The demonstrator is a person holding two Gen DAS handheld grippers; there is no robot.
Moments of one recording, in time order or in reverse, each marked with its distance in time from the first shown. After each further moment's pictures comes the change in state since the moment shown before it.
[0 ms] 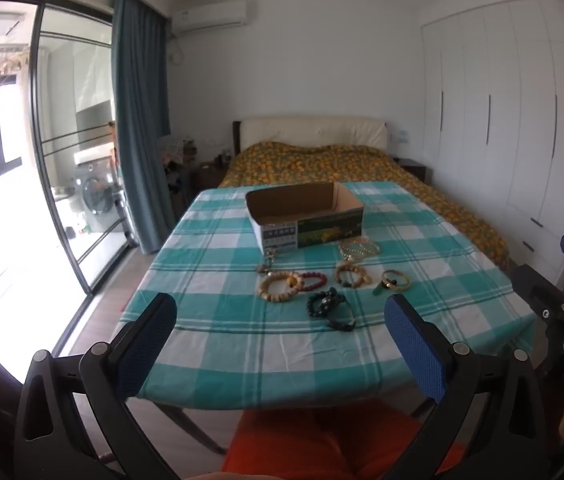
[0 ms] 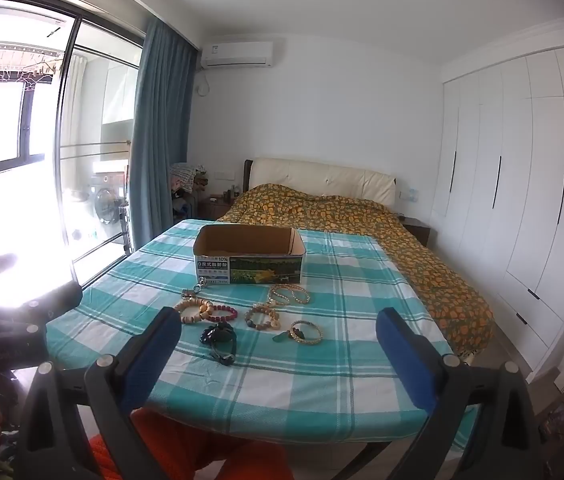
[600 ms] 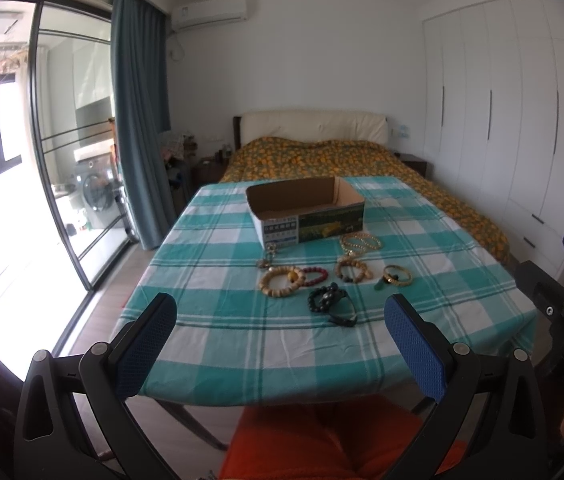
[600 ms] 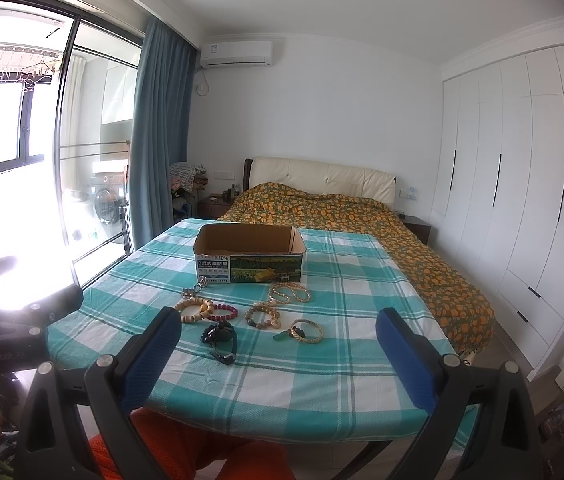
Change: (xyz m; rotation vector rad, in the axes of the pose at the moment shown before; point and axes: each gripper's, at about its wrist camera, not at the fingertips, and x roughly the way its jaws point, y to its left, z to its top) left arm -0.001 0.001 -0.010 0.002 0.017 0.004; right arm 0.002 0.000 -0.002 0.003 0.002 0.002
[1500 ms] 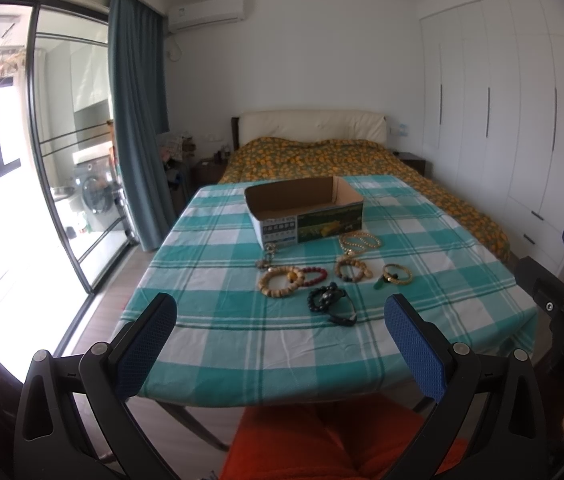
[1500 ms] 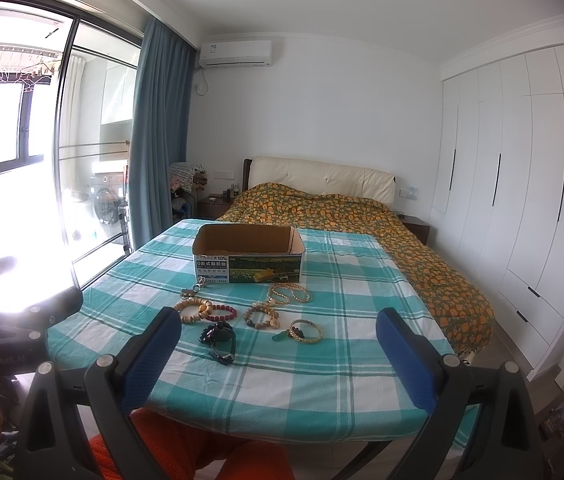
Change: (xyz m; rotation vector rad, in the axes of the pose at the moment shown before) left arm 0.003 -0.001 0.012 0.005 0.007 0.002; right arm -0.002 -0.001 0.000 0.001 0.000 0.000
